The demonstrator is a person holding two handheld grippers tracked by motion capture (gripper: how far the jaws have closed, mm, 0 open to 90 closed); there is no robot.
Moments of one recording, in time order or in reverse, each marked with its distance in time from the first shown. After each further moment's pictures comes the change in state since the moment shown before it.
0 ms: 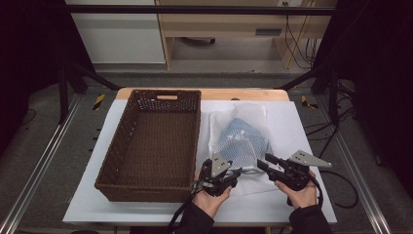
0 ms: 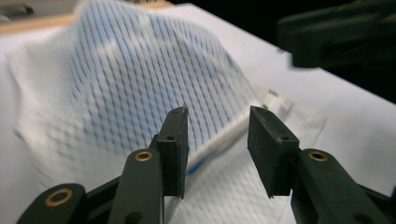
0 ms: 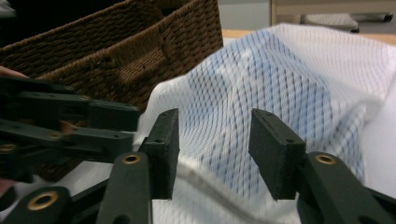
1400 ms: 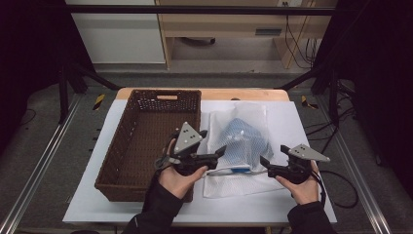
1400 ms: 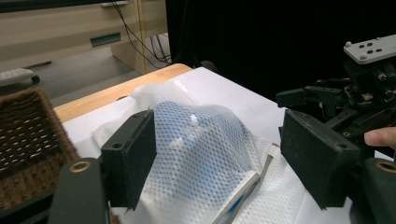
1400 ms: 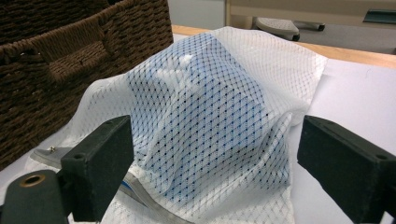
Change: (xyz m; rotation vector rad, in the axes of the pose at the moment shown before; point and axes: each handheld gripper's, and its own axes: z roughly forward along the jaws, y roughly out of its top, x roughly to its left) left arm 0.048 0.081 -0.092 -0.097 -0.023 0.070; right arm -0.011 0.009 0.004 0.030 -0.196 -0.070
